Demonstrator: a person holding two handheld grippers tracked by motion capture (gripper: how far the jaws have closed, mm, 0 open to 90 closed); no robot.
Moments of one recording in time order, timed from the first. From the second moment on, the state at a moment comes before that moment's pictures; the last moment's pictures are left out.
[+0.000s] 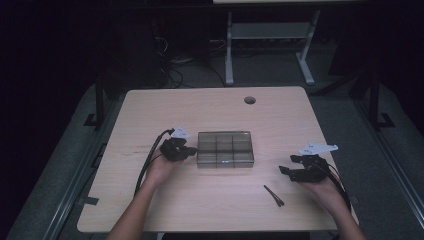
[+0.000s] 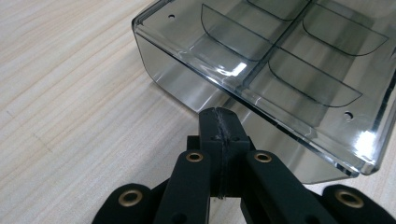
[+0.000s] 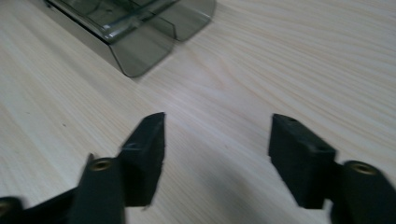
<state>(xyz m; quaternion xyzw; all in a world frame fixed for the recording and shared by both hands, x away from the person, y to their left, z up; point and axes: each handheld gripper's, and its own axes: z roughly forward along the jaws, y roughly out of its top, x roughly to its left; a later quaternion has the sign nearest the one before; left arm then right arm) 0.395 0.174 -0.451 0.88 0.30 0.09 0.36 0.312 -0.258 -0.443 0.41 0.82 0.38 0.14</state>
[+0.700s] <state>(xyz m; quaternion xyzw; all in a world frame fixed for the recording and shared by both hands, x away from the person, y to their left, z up) 0.396 0.175 -0.451 0.87 0.31 0.09 0.37 0.368 -0.199 -0.444 0.36 0.84 0.38 0.11</state>
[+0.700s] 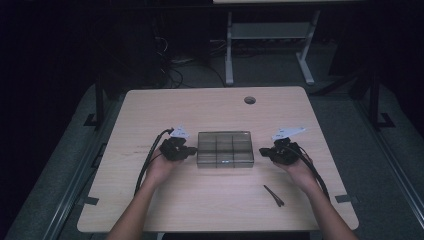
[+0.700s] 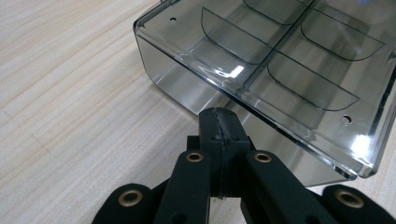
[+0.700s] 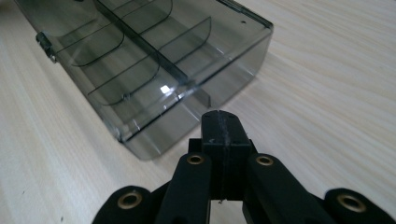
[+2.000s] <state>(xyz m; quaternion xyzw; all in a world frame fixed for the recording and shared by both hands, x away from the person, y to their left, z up) 0.379 0.174 -0.447 0.88 0.31 0.06 0.37 0.363 -0.188 -0.450 0.35 0.86 0.37 0.09</state>
